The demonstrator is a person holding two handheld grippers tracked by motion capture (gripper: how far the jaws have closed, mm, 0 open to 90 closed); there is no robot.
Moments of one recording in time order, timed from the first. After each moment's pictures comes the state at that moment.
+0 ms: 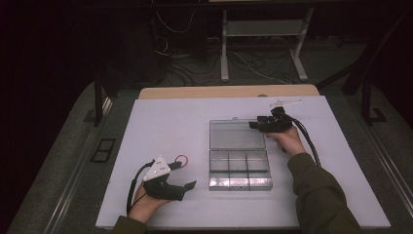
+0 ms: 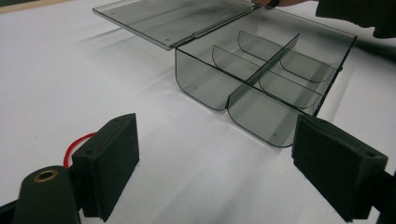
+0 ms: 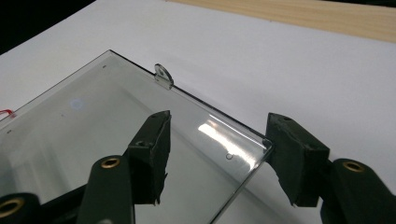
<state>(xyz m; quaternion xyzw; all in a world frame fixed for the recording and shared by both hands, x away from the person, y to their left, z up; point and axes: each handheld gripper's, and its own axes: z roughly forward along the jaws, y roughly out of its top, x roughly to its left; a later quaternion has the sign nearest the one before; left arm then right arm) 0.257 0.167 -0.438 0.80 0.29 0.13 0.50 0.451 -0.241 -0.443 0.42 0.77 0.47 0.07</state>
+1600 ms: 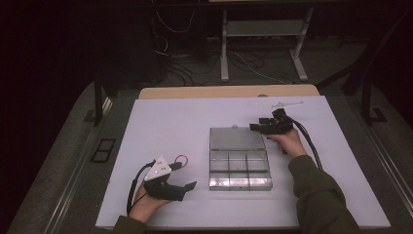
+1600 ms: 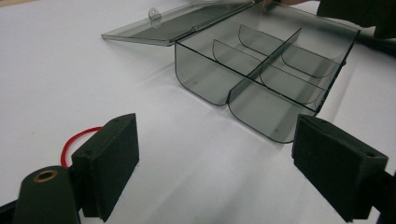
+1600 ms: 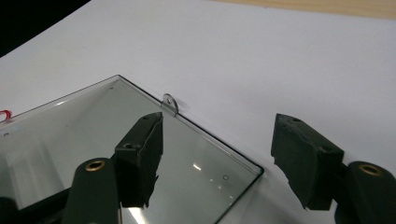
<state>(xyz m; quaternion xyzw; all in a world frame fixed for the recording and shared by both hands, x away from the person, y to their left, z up) 0.258 0.167 -0.441 0.81 0.29 0.12 0.49 0.450 -0.247 -0.450 0.43 0.77 0.47 0.06</state>
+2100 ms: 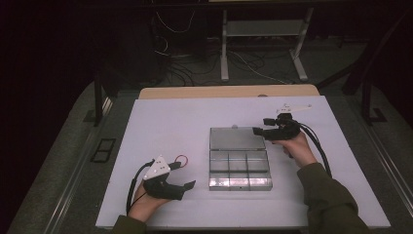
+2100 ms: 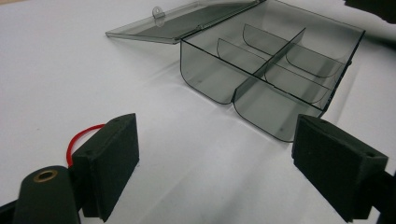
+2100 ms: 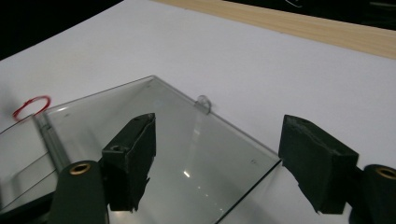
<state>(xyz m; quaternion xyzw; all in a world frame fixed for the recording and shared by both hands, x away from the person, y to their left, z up) 0.260 0.169 -0.442 0.81 0.30 0.12 0.49 0.408 -0.248 -0.421 0.39 0.78 0.48 0.10</state>
